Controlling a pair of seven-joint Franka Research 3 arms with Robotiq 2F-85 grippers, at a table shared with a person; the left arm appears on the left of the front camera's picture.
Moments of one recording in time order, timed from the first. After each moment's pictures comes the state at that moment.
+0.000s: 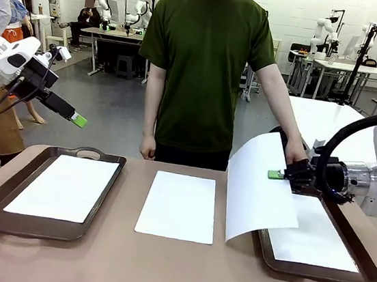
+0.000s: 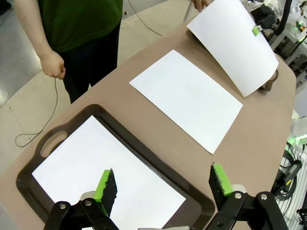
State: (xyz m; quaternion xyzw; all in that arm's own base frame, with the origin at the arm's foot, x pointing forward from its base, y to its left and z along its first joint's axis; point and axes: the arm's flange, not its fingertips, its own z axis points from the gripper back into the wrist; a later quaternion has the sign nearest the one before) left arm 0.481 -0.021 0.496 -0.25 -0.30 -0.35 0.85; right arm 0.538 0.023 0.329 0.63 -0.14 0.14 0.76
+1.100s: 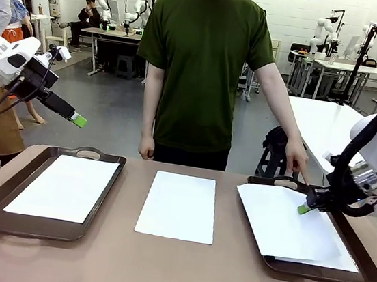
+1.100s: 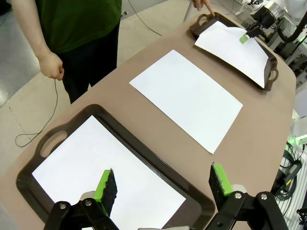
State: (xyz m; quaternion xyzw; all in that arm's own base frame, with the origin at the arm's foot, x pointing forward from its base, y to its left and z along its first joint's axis) left arm 0.481 -0.021 0.496 -0.25 -0.30 -0.35 0.85; right arm 0.528 -0.030 0.326 0.28 -0.13 0.11 0.94
